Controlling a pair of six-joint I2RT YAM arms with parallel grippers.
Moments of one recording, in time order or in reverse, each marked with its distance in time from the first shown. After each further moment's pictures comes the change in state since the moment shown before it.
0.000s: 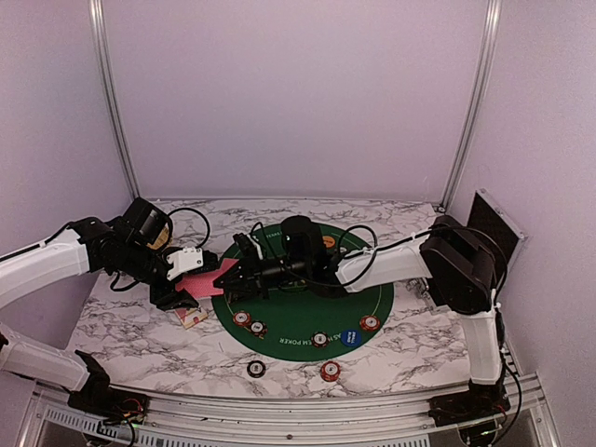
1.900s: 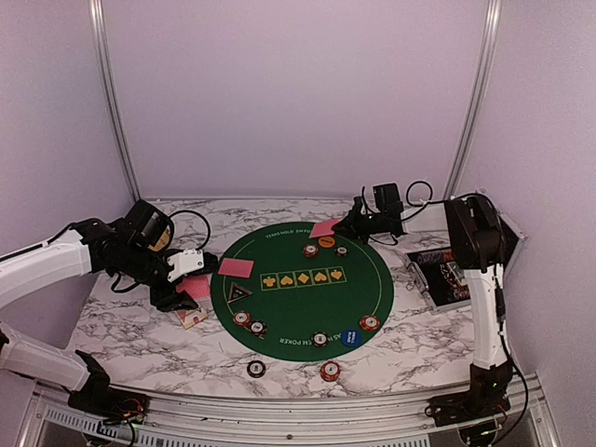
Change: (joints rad) left arm 0.000 0.011 -0.010 0.000 -0.016 -0.018; right arm -0.669 0.182 0.233 -0.518 0.137 -0.438
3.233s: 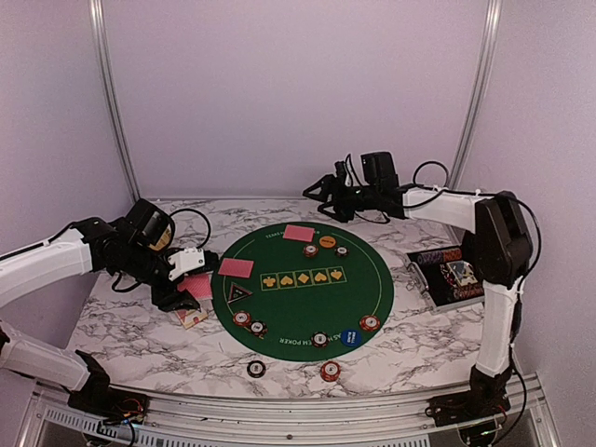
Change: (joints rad) left arm 0.000 0.009 0.008 0.000 0.018 -0.031; right arm 0.177 -0.301 -0.047 -0.070 0.081 -0.045
